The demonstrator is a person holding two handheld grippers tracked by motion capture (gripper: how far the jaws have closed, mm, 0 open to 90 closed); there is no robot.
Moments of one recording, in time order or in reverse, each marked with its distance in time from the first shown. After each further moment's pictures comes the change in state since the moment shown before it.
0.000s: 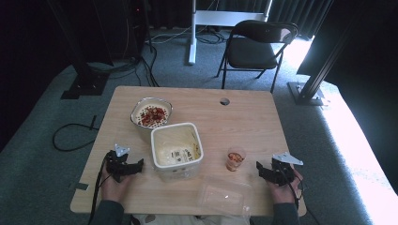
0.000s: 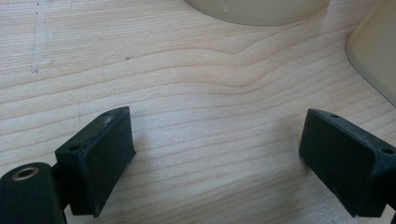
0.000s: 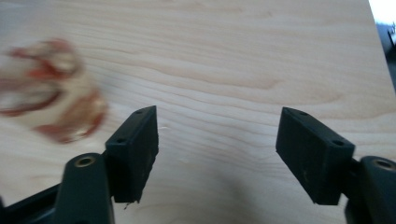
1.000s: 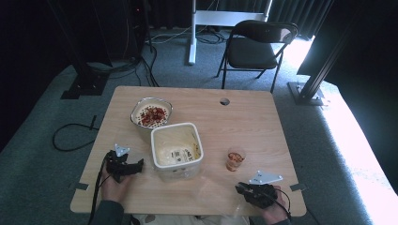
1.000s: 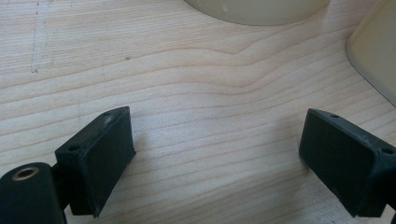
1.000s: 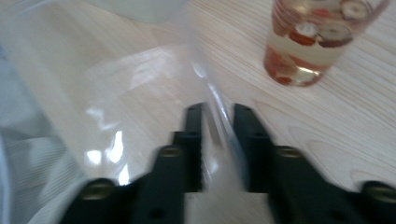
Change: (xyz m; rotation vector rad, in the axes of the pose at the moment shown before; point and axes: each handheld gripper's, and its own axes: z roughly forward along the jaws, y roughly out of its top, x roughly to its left) left arm 0.000 0.000 0.000 0.000 0.000 0.000; right arm 0.073 -0.022 -0.033 0.101 0.432 -0.299
